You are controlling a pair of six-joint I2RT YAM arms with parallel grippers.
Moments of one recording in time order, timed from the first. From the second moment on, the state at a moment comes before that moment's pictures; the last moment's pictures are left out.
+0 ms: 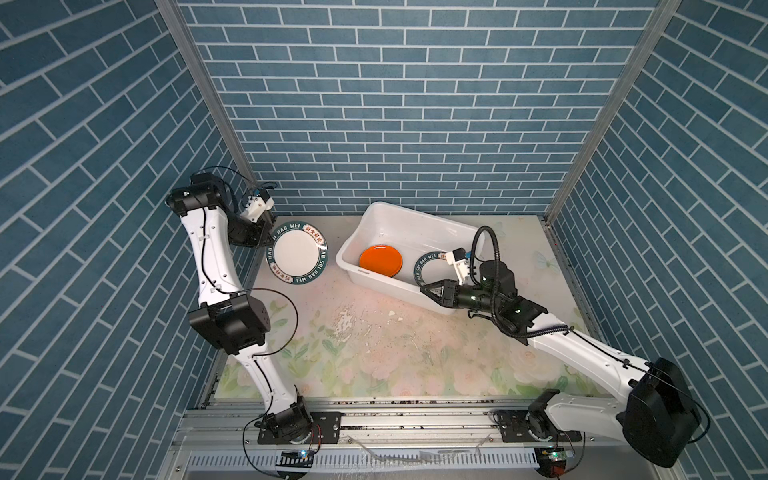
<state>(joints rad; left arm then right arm) 0.39 1.97 2.42 -1.69 0.44 0.59 0.68 1.23 0.80 0.09 -0.53 0.78</state>
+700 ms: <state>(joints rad) 0.15 1.70 2.22 -1.51 0.57 0.36 0.66 1.11 0.83 -0.03 -0.46 0.71</state>
